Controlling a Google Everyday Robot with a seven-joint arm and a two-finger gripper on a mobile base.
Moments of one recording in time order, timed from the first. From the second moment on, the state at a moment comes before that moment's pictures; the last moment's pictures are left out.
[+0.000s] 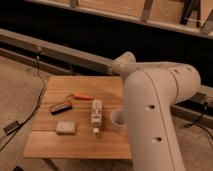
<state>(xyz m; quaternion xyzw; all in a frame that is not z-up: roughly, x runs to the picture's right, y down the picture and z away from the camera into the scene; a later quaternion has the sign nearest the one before) 0.201 0.054 0.904 -0.07 0.41 0.72 0.56</state>
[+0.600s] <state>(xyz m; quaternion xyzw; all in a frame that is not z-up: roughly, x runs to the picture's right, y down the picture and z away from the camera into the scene) 0.242 0.069 0.896 -0.07 0.43 0.72 0.54</state>
